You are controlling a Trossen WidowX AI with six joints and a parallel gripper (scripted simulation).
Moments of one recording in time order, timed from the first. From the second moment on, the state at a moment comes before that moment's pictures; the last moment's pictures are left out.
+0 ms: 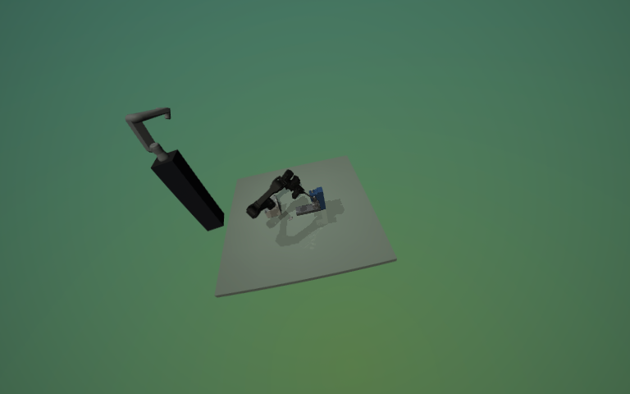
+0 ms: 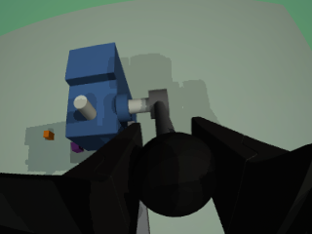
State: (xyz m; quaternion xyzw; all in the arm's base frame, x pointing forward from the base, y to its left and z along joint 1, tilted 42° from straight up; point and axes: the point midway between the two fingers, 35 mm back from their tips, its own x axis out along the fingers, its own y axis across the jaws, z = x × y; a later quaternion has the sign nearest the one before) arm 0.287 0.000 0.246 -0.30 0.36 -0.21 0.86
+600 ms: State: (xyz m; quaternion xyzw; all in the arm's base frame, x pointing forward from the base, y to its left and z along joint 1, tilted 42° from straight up) arm 0.280 -0.002 0.242 -0.30 0.36 -0.21 0.86
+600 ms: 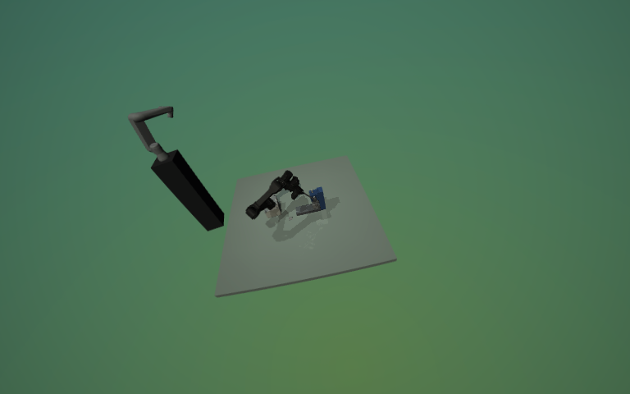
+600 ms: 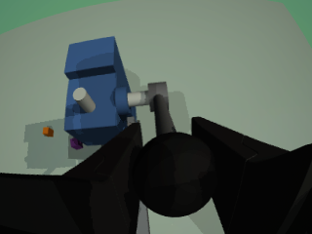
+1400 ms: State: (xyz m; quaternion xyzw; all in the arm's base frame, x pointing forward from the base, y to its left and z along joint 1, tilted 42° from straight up) arm 0.271 -0.005 0.236 -0.30 0.35 -0.21 0.86
